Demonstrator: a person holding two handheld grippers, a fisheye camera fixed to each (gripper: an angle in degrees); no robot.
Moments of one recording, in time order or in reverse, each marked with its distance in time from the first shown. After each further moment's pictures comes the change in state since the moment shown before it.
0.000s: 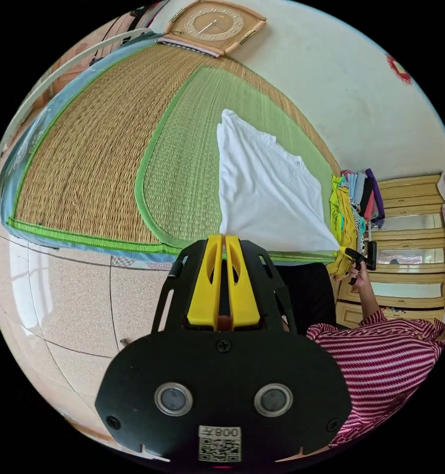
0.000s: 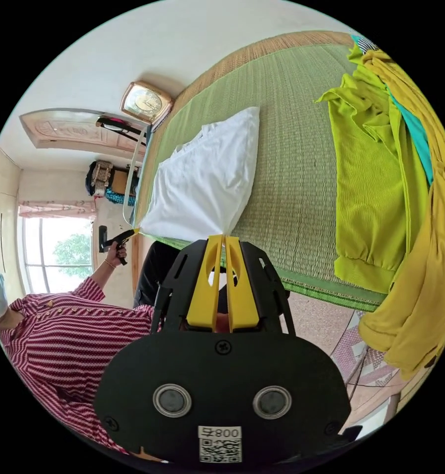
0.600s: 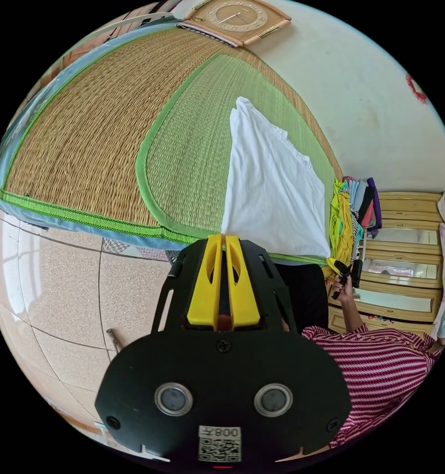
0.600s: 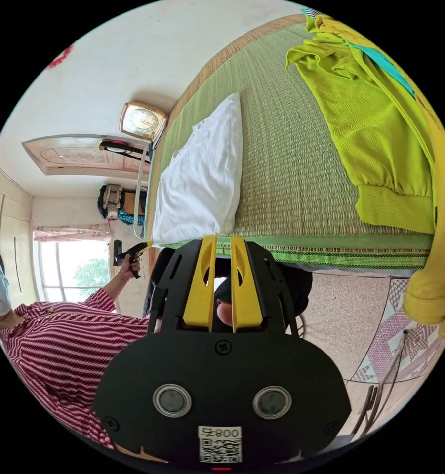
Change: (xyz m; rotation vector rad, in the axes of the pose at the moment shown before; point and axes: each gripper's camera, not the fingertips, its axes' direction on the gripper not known) left arm 0.029 0.007 0.009 0.010 0.062 -0.039; right arm 0.018 0.044 0.025 0.132 -0.143 0.075
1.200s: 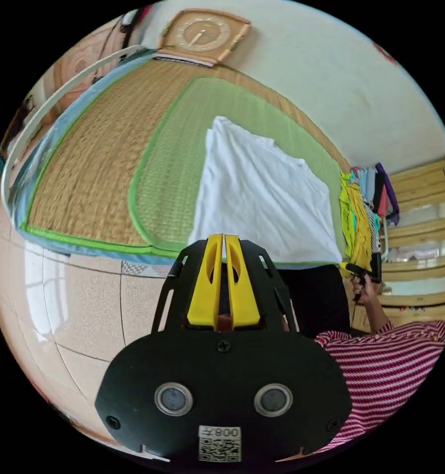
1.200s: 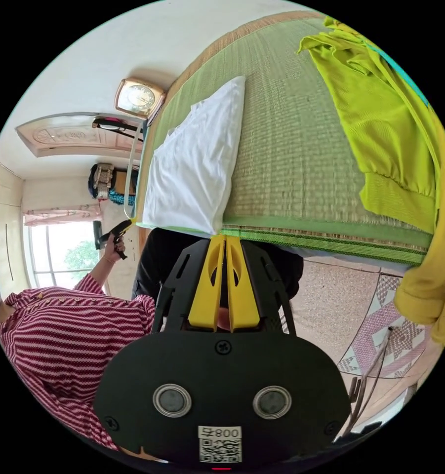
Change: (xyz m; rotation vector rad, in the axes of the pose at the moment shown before) left arm 0.183 0.021 0.060 0.018 -0.095 0.340; right arm -0.014 -0.001 0.013 -0.098 0.122 -0.014
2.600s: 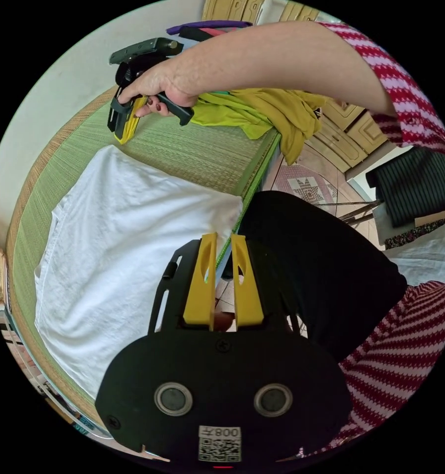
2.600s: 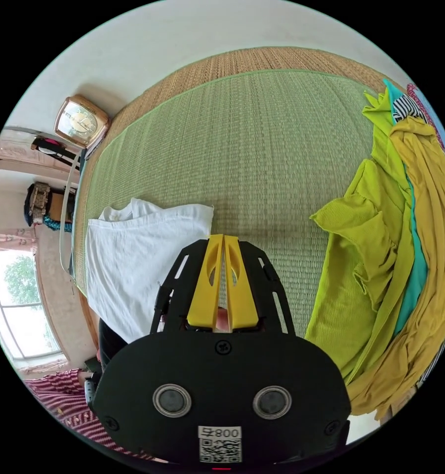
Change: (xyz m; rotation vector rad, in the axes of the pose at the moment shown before) left arm 0.424 -0.020 0.244 -0.219 -0.192 0.882; right arm -0.027 -0.286 0.005 0.098 0.358 0.008
